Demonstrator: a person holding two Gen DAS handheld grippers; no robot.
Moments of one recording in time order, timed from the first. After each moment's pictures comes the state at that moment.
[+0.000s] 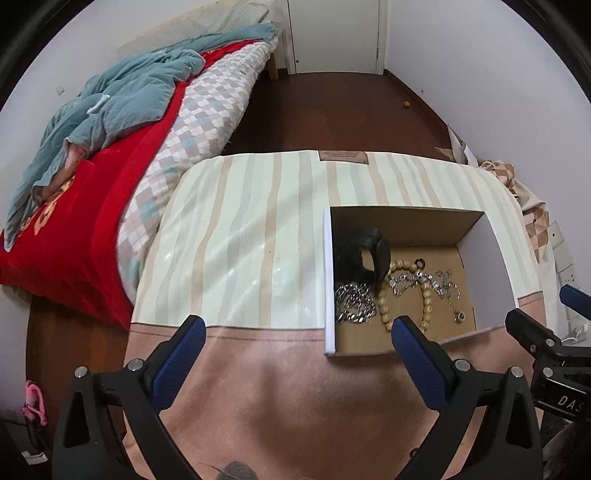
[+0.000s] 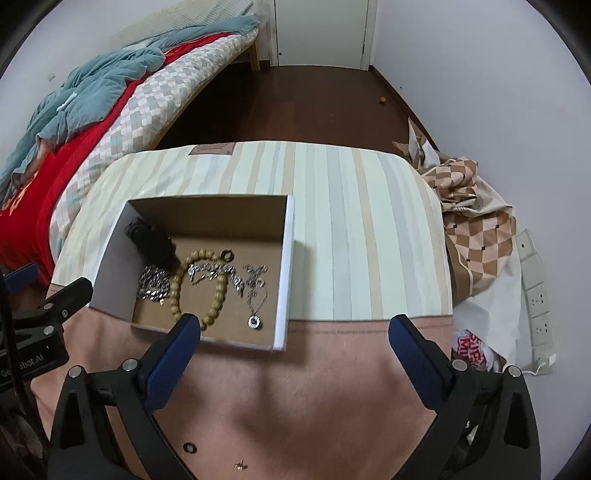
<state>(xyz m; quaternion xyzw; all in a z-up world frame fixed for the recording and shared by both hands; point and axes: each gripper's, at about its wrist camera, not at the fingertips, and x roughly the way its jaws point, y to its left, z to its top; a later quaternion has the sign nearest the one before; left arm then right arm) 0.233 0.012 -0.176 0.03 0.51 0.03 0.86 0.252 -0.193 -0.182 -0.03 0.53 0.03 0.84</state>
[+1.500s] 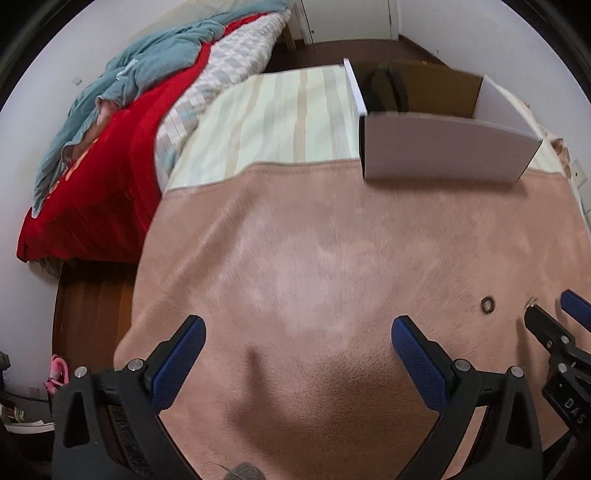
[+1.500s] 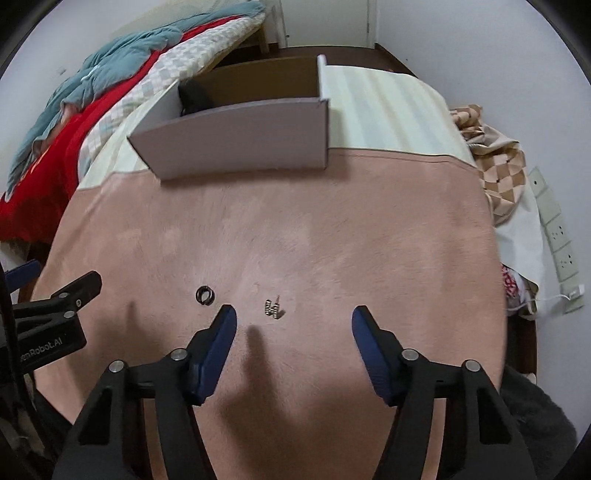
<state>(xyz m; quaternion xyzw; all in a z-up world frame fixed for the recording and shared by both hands) 0.112 0.015 -0.242 0.07 0.56 0.08 0.82 0.106 -0.183 -0.251 0.00 0.55 0.06 0.83</state>
